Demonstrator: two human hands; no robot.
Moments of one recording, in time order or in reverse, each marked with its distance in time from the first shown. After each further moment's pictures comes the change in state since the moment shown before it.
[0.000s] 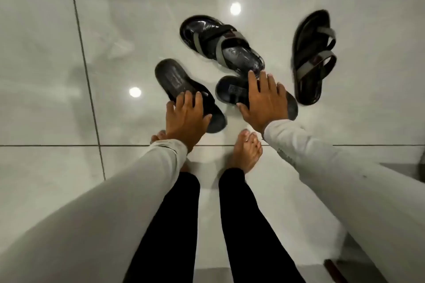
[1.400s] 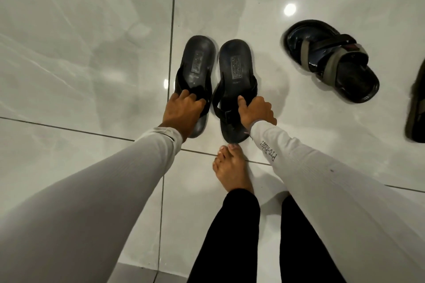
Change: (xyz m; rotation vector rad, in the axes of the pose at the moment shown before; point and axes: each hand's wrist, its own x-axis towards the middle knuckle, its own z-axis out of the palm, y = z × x) left_hand 0.020 -0.234 0.017 0.165 -0.194 0.035; right_hand 0.078 -0.246 0.052 0.675 -0.272 0.396
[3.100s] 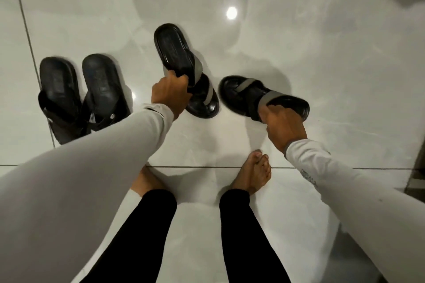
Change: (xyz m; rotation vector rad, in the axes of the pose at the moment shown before) left_hand 0.116 0.277 -0.107 -0.265 0.107 -0.101; right_hand 0.076 0.296 -0.269 -0.738 0.294 -0.657
